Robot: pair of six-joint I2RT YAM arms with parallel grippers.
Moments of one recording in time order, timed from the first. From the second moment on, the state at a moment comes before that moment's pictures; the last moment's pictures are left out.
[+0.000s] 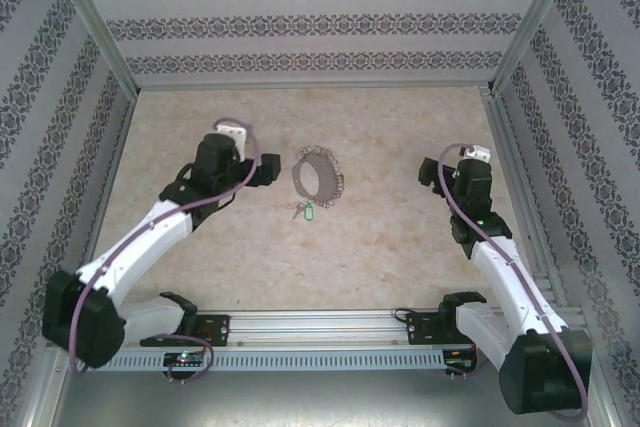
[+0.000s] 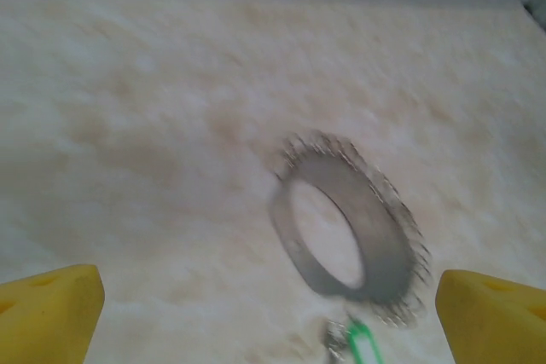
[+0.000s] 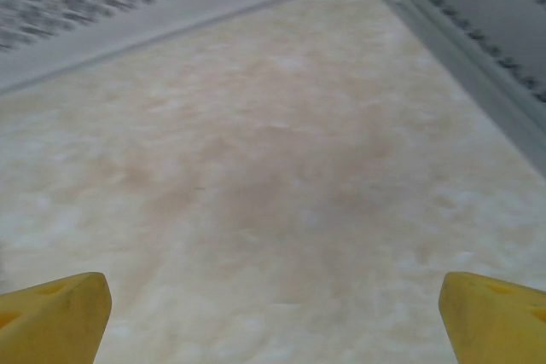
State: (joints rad) left arm -0.37 1.12 0.77 -0.14 -0.11 -0.24; right arm 0.05 0.96 0.54 -0.09 0.22 0.30
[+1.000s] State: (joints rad) left arm -0.02 1.56 0.39 0.70 -0.08 -0.01; right arm -0.01 1.54 0.37 0.84 -0.04 0.05
